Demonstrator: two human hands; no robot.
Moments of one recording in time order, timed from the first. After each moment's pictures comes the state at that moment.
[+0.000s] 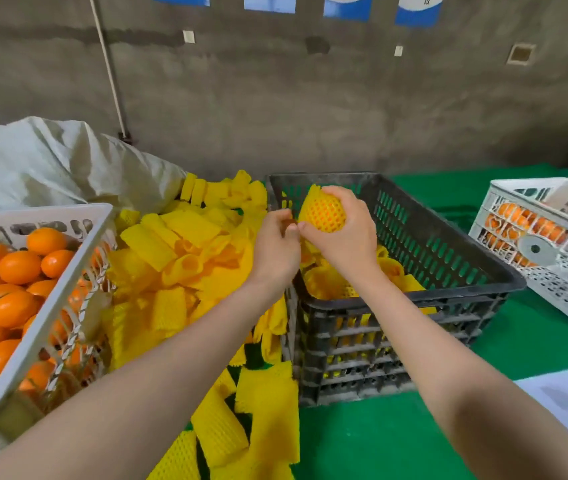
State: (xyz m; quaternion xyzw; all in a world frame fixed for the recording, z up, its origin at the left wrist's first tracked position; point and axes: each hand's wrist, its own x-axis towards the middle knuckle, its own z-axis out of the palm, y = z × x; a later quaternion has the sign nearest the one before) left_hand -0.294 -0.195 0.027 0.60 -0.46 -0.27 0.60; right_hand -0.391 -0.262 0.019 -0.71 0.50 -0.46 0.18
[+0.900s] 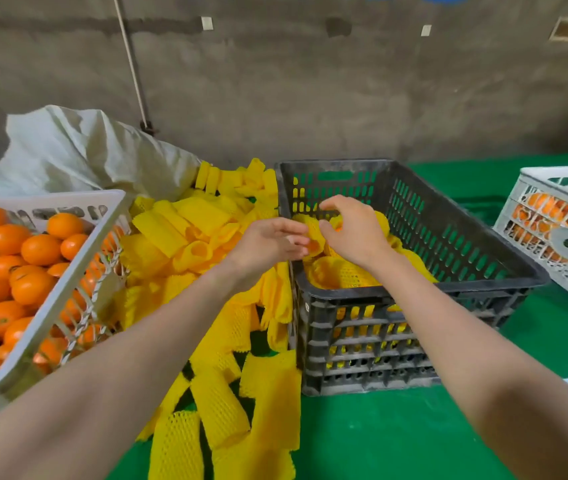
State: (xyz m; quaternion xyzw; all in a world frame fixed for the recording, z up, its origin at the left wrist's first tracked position) left_hand -0.261 -0.183 0.017 0.54 -0.53 -0.42 0.50; right_hand -0.407 -0.275 0.013 -0.84 0.44 -0.32 0.07
